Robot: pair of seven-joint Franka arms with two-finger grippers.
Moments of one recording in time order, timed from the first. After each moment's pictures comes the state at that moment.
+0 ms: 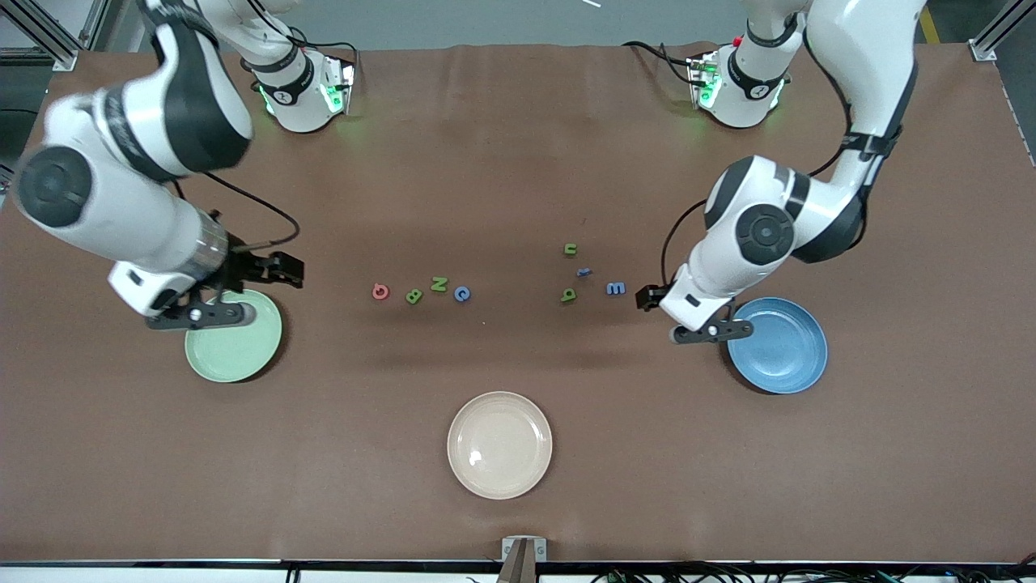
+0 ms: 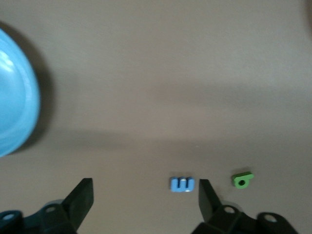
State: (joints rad) left arm -0.15 0.41 -0.32 -1.86 0.03 2.21 -0.56; right arm 0.20 0.22 0.03 -1.74 0.08 1.87 0.15
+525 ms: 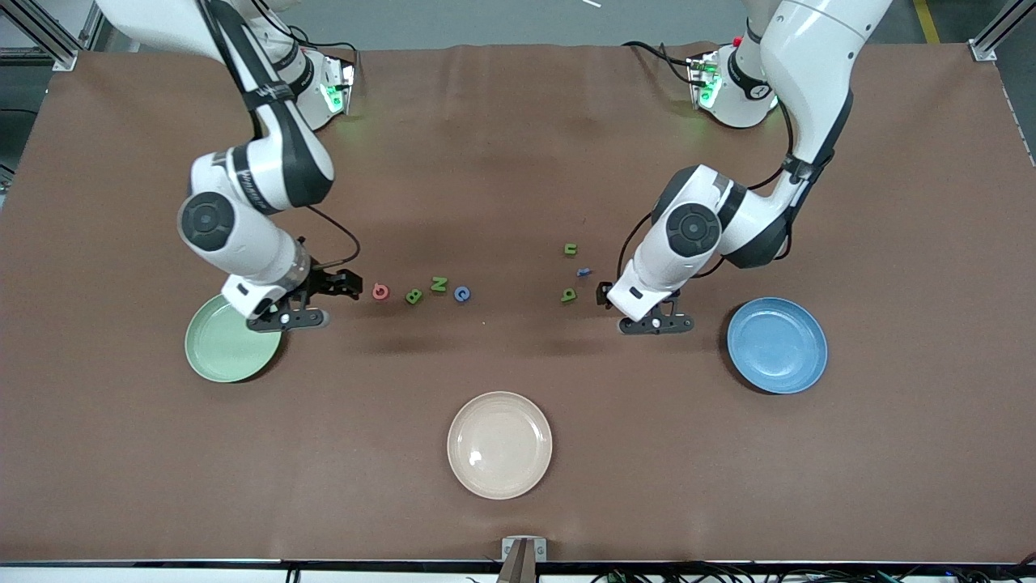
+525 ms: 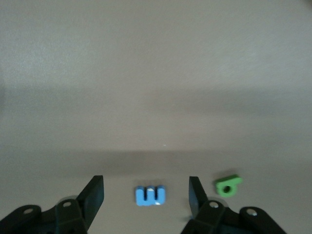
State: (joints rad) left arm -0.23 0.50 -0.32 -1.92 0.13 2.37 -0.64; right arm 0.30 0.26 0.03 -2.08 0.09 2.29 0.24
